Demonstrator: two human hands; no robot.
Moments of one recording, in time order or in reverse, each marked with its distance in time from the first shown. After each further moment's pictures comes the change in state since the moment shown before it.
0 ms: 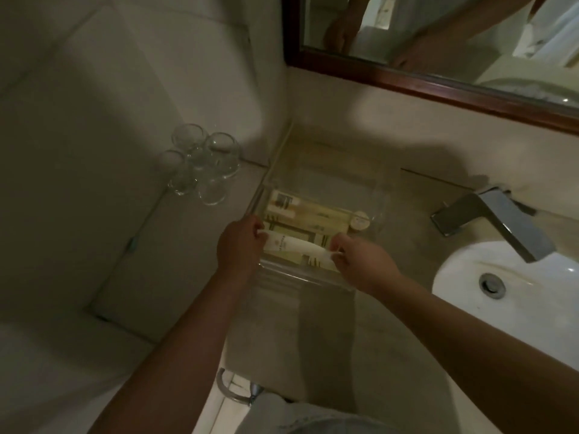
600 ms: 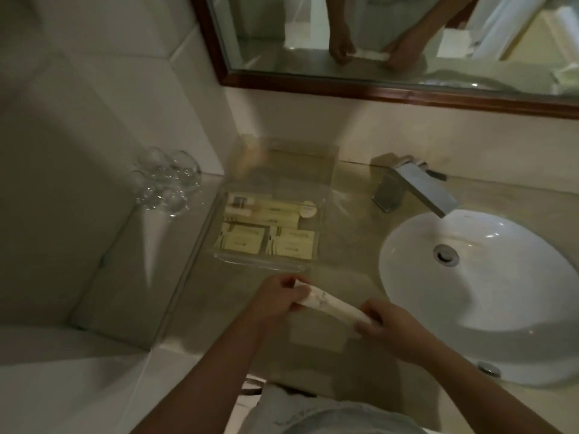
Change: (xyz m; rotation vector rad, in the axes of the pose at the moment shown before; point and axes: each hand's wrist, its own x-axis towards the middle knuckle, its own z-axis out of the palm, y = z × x) left_hand -0.146 0.078 0.062 -0.681 -0.608 -0.290; right_hand -0.177 0.097 0.030 0.359 -0.164 0.221
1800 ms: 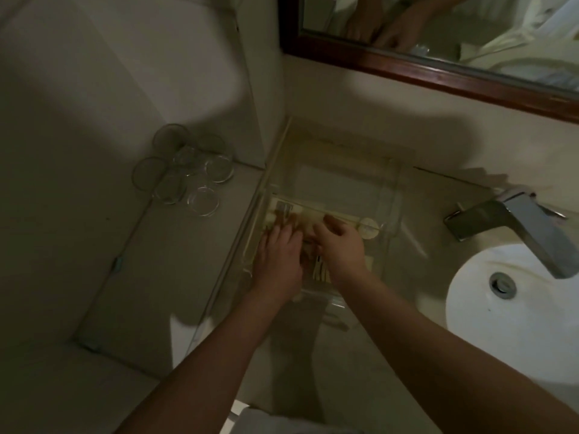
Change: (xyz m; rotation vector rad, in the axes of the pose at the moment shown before) left_hand 0.109 0.029 -0.104 1.149 0.331 0.458; right_hand 0.206 -0.196 0.021 0.977 0.358 0.251
